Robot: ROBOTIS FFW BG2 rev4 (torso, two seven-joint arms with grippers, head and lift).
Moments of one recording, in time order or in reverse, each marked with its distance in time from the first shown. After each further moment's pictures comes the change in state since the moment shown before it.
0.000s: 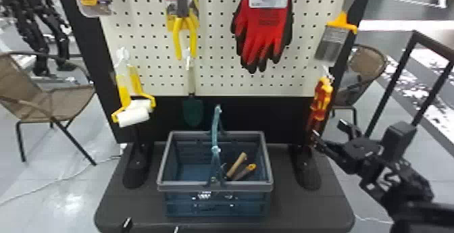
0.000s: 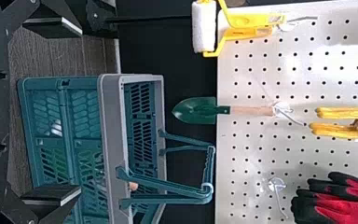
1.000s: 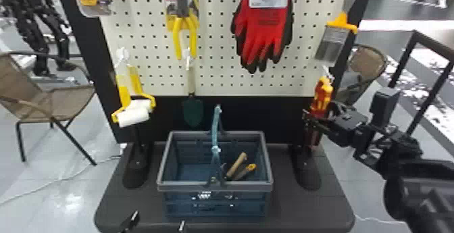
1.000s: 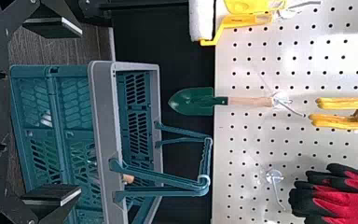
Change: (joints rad) left arm -0.042 0.000 -0.015 0.029 0.001 0.001 -0.020; right arm -0.200 -0.038 0.052 0.128 -0.004 0.112 0.110
